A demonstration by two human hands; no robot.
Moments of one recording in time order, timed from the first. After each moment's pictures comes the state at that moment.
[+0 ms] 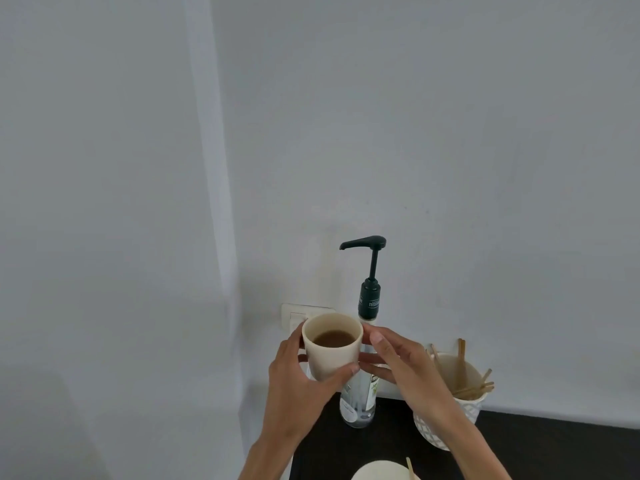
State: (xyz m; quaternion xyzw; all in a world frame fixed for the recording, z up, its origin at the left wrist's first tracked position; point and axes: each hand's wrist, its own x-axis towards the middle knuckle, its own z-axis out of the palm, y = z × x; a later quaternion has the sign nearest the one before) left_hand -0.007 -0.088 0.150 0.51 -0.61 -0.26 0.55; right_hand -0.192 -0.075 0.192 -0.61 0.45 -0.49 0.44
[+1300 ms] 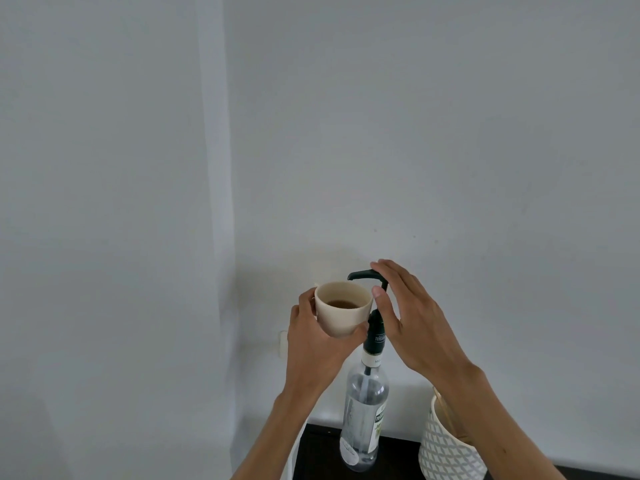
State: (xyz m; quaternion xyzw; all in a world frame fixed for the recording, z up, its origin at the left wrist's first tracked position) left_hand -0.034 -0.152 0.220 0.49 -0.58 -0.23 0.61; right_hand -0.195 -0.139 0.273 -0.76 0.53 -0.38 -0.06
